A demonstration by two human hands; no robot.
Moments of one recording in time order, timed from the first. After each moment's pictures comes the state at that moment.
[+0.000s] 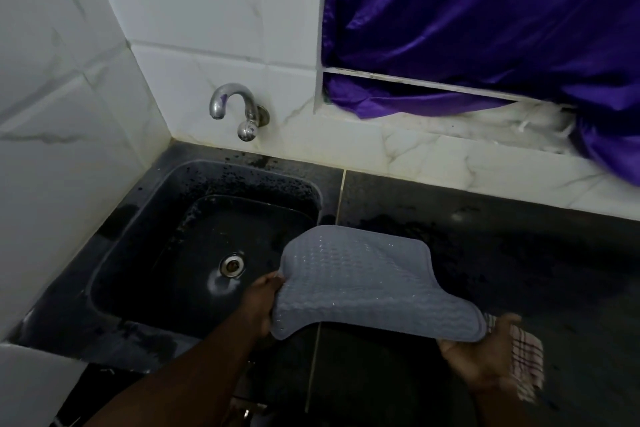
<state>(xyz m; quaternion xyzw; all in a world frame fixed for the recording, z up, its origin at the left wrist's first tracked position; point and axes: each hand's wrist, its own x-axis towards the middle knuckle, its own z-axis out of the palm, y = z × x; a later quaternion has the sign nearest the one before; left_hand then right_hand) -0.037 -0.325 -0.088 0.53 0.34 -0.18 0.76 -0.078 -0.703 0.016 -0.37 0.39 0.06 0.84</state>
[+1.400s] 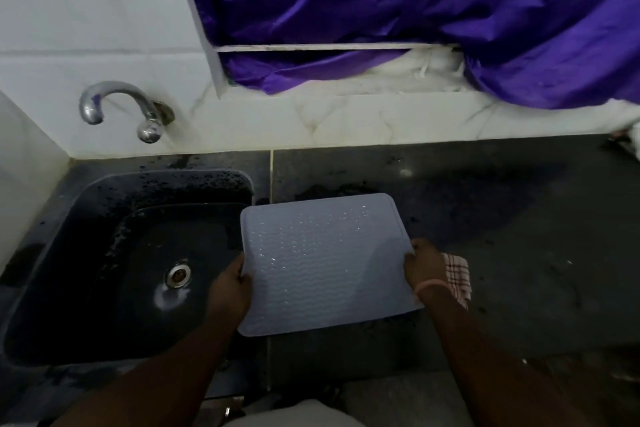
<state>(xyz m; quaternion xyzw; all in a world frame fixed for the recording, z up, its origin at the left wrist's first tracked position) -0.050 -0.379 -0.059 0.91 0.07 -0.08 0.41 -0.081 -0.751 -0.016 -0.89 0.33 0.04 0.32</state>
